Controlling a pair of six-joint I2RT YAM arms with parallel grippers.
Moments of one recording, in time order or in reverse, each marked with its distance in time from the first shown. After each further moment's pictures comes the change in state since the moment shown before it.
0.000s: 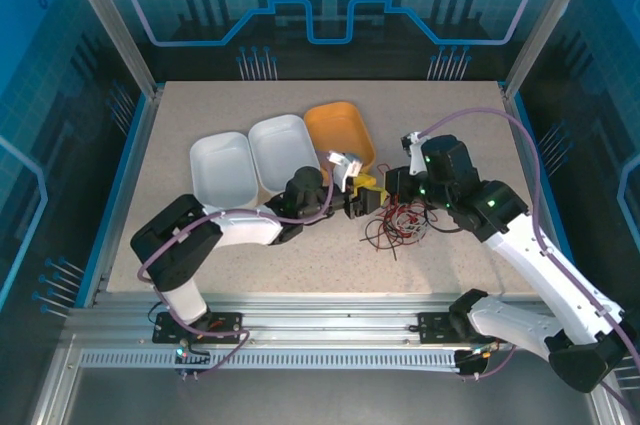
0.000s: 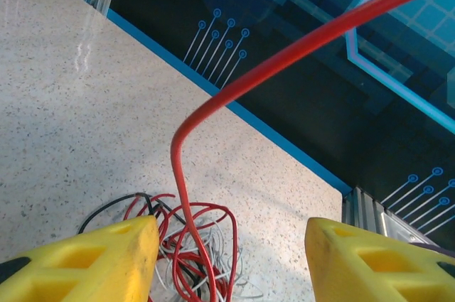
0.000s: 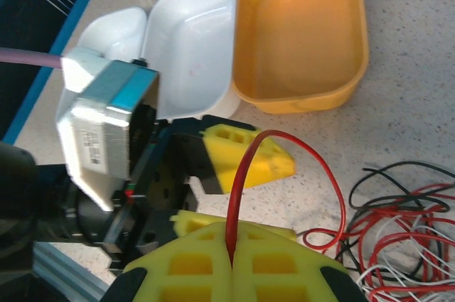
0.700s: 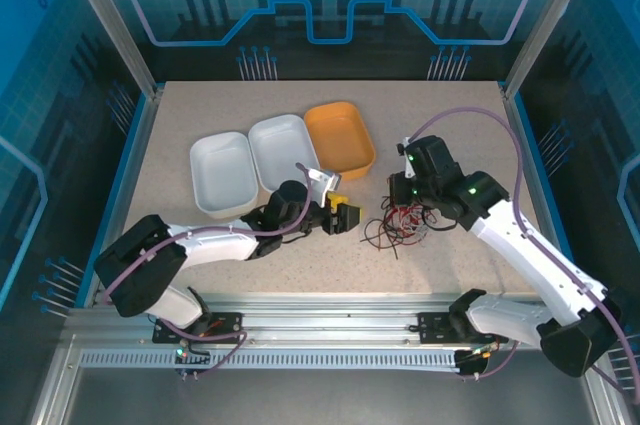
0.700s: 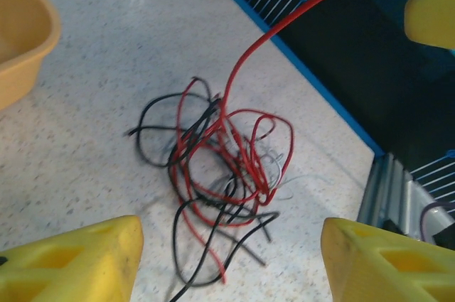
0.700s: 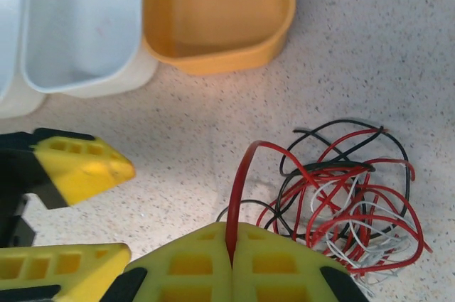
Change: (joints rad) left arm 0.000 -0.229 -0.195 -0.228 -0.083 -0.057; right arm -0.003 0.090 -0.003 -0.101 0.140 -0.027
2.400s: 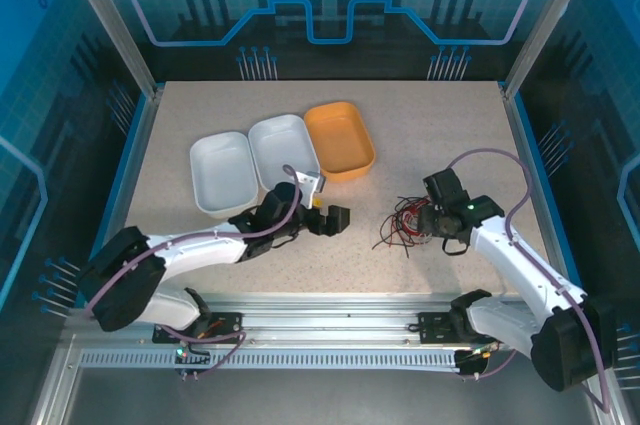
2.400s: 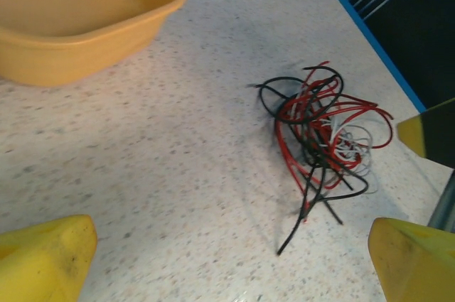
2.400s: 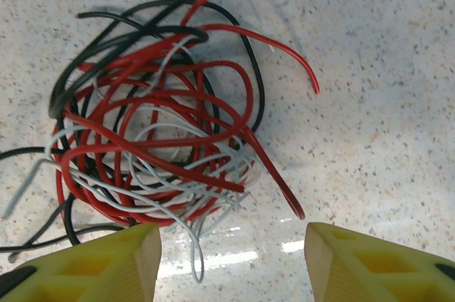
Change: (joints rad) left arm 0.018 -0.099 -0.016 -0.271 -0.158 -0.029; right arm -0.230 -0.042 -0.382 -0.005 0.159 0.055
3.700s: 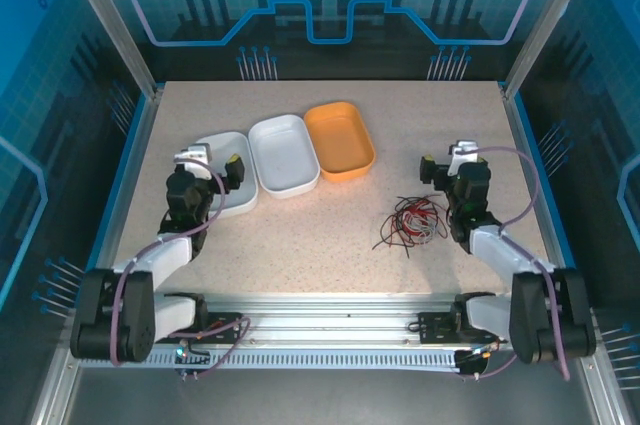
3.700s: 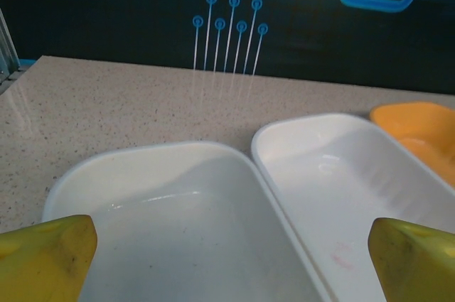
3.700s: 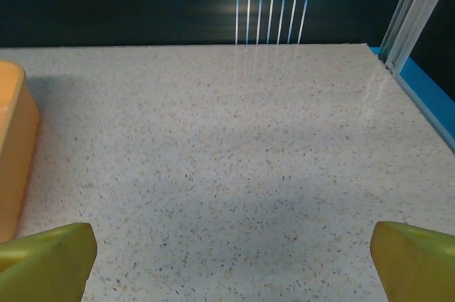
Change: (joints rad) left arm 0.790 -0.243 -0.264 0.309 -0.064 0.402; right arm -0.271 0.095 -0.293 1.258 -0.054 -0.431
